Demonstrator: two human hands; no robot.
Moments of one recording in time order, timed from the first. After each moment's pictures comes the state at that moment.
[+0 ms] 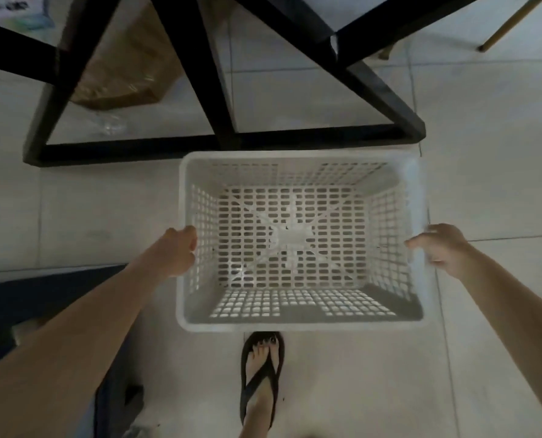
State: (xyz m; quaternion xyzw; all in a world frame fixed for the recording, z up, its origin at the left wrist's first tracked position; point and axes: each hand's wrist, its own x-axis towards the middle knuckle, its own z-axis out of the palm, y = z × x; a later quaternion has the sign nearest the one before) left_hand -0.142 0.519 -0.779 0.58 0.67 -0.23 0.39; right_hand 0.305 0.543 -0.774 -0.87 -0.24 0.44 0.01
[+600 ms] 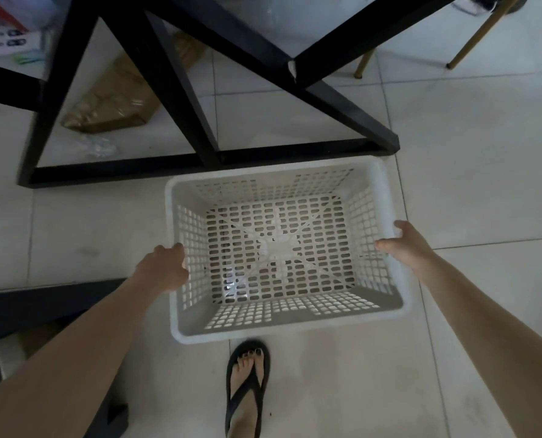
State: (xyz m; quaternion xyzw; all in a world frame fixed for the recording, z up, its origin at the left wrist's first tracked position) left_hand -0.092 0.513 -0.745 0.55 0.71 -0.30 0.33; right_hand 0.304 0.540 -0.747 -0.84 -0.33 0.44 -0.01
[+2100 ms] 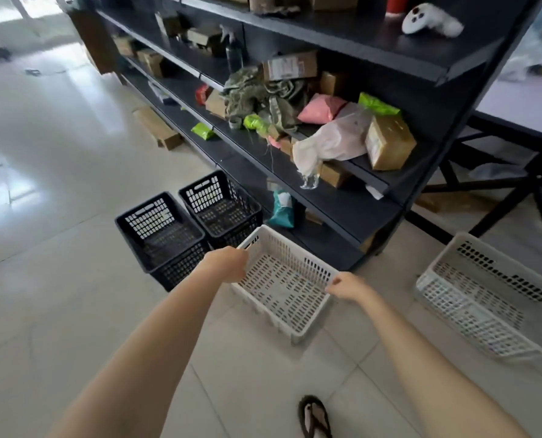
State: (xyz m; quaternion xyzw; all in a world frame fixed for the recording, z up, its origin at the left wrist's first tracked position) left_hand -0.273 -0.440 -0.207 0.35 0.89 -0.14 0.26; right_hand -0.112 -0.241 -0.276 -0.38 -0.83 0.33 -0.24
